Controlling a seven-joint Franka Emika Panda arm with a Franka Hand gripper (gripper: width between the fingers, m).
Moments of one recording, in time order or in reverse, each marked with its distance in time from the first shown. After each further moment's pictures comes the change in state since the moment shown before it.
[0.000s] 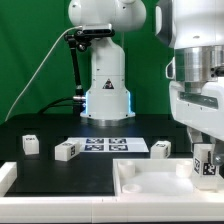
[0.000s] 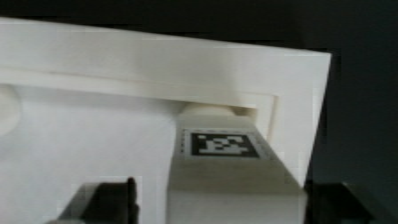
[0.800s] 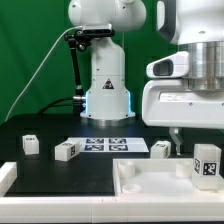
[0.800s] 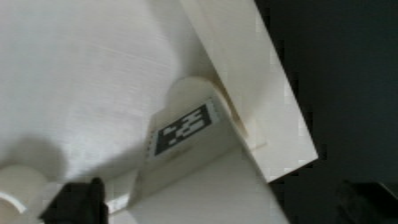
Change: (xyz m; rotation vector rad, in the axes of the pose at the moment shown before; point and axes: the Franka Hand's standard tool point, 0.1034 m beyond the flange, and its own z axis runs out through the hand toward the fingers) arm -0.002 -0.005 -0.003 -0.021 0.012 -0.972
